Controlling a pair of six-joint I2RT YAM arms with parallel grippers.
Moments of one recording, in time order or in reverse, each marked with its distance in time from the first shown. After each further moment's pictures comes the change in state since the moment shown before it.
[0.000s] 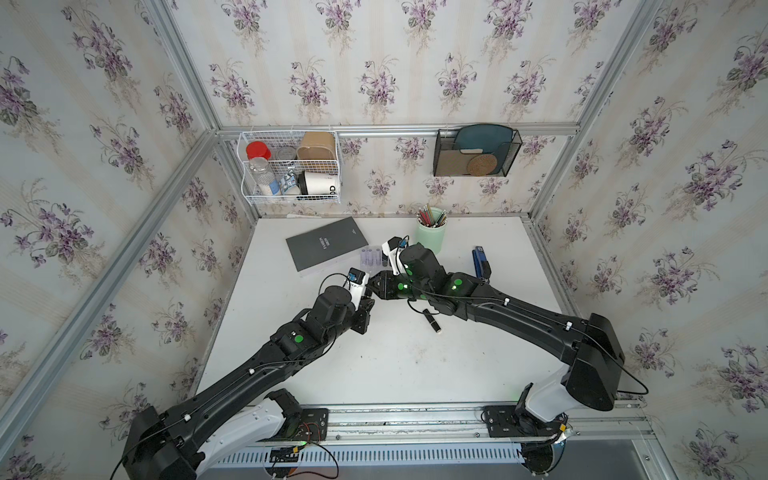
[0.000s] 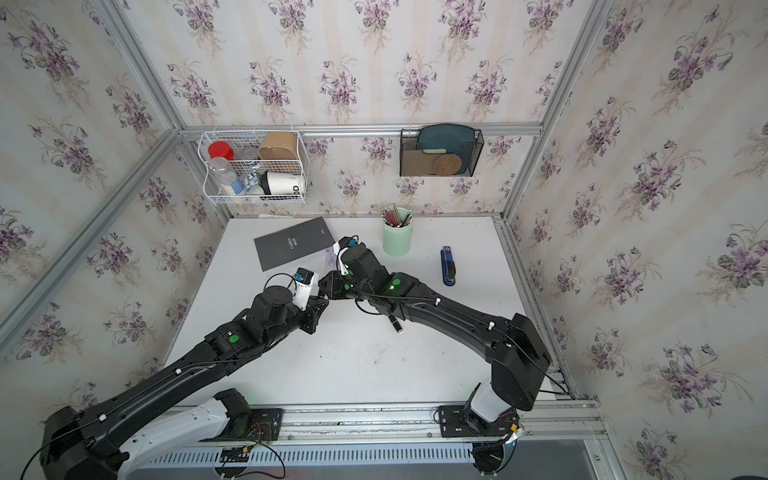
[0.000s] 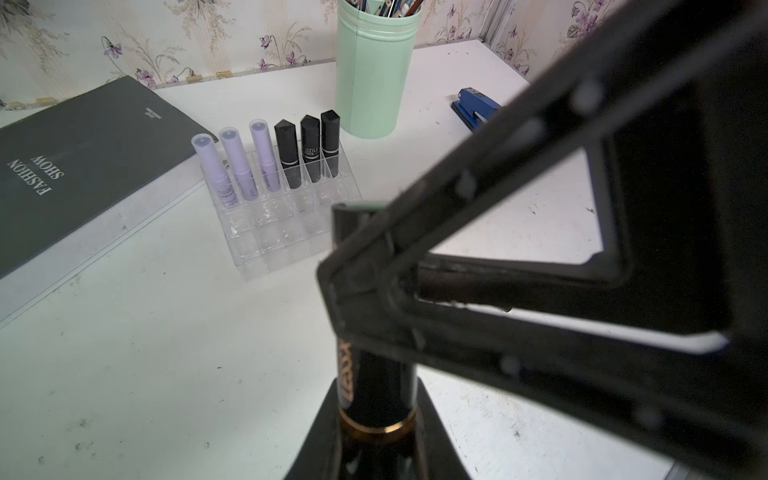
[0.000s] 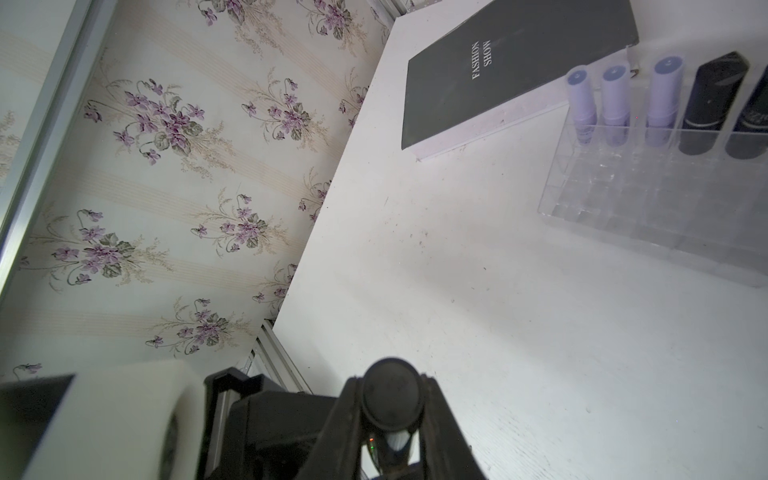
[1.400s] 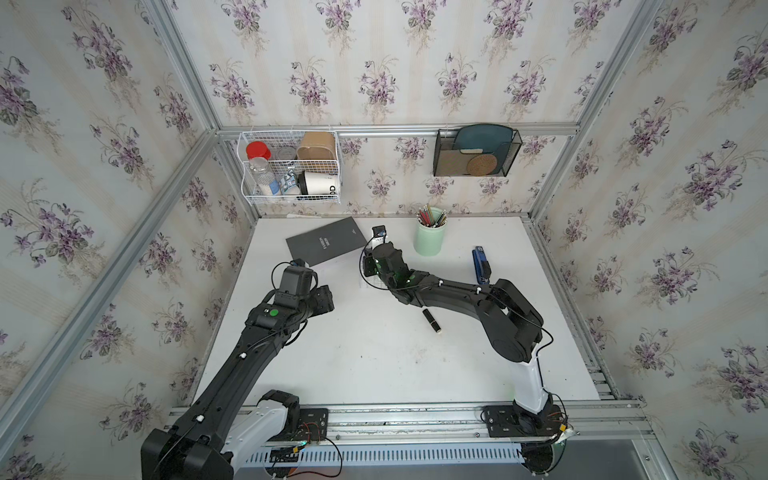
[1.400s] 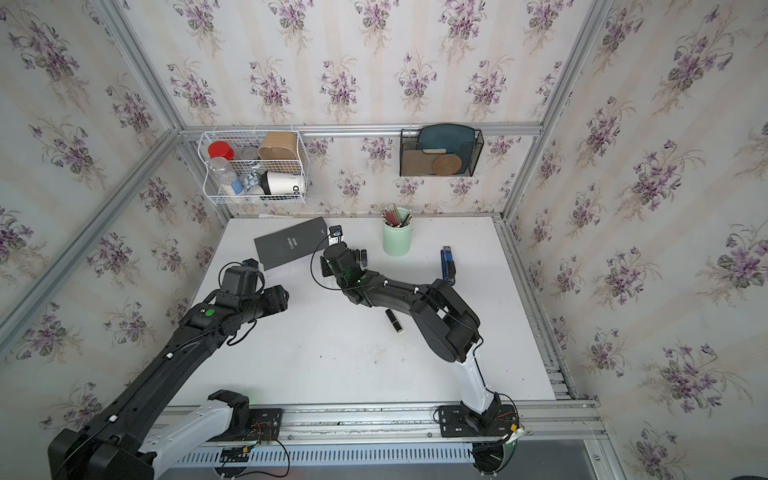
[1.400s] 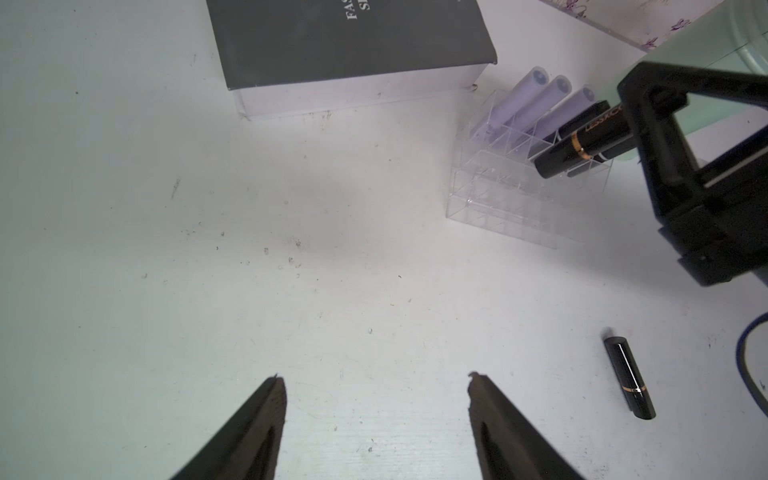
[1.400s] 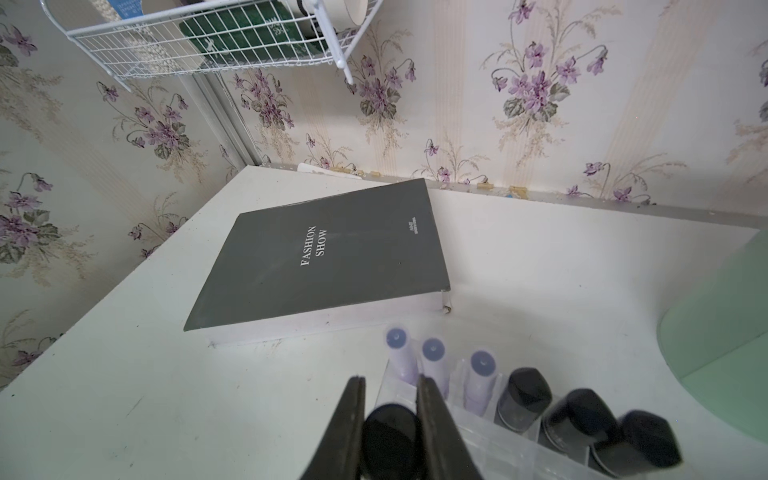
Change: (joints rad) left arm 0.487 0.057 0.116 -0.380 0.039 -0.234; right arm -0.046 0.499 0.171 0.507 0.532 -0.446
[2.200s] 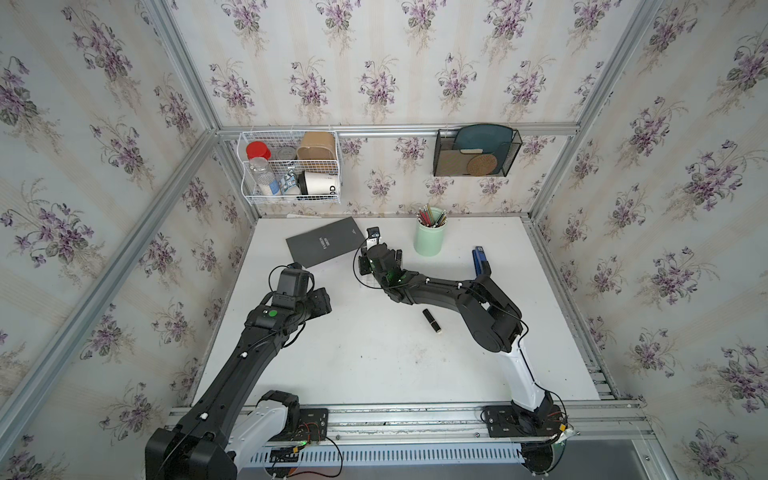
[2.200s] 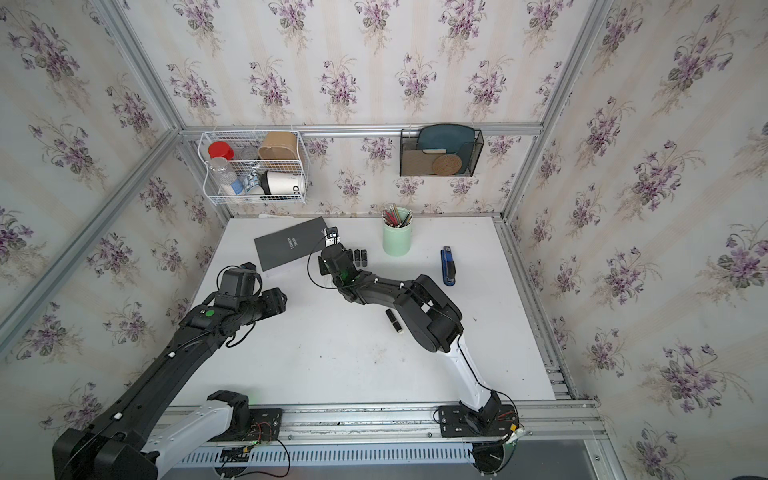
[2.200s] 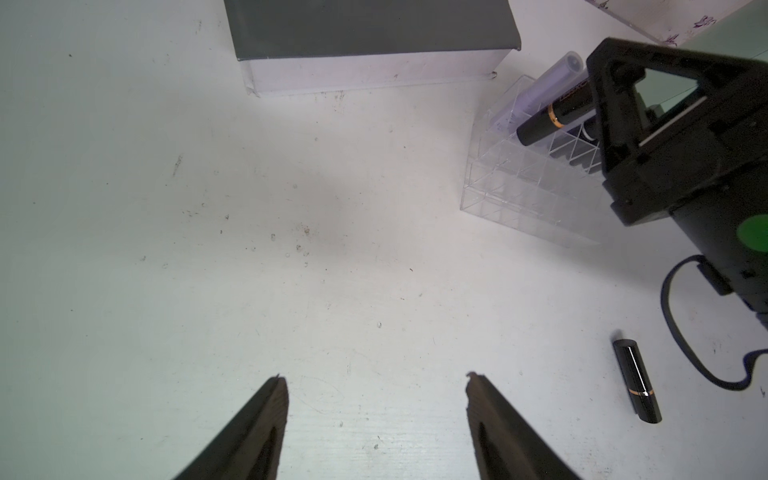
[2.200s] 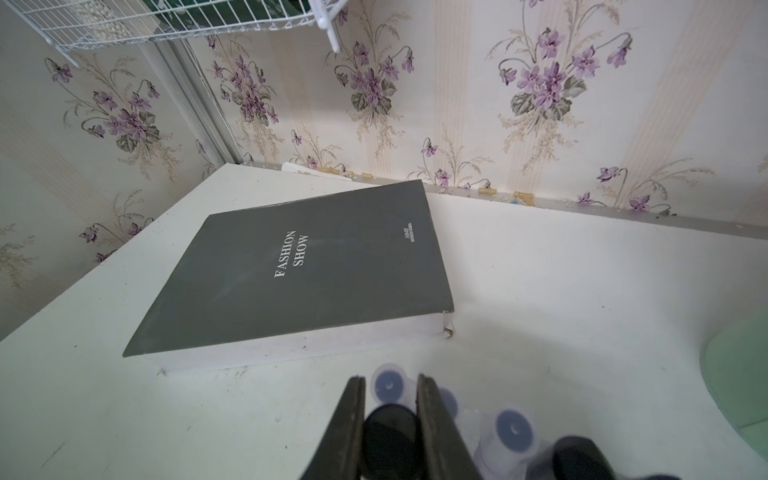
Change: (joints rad) left arm 0.037 0.003 -0.031 0.012 0.036 0.000; right arm -0.019 0.153 0.098 0.075 0.009 -0.034
